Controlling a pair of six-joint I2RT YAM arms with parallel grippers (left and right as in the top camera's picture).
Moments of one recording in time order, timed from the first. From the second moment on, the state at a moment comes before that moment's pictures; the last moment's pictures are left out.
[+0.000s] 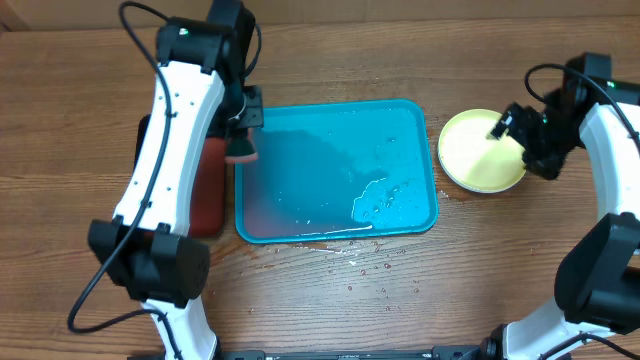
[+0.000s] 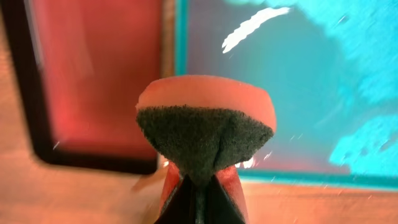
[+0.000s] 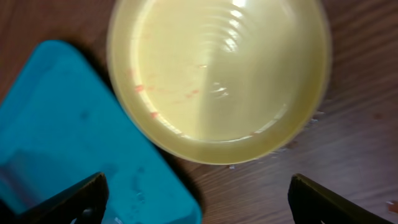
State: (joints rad) left arm -0.21 1.97 2.12 -1.63 -0.07 -0.33; right arm -0.22 1.81 1.54 -1.14 -0.27 0.39
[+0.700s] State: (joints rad) left arm 0.07 1.90 1.63 -1.21 -0.16 -0.22; right arm 0.14 1.80 1.55 -1.06 -0.28 0.35
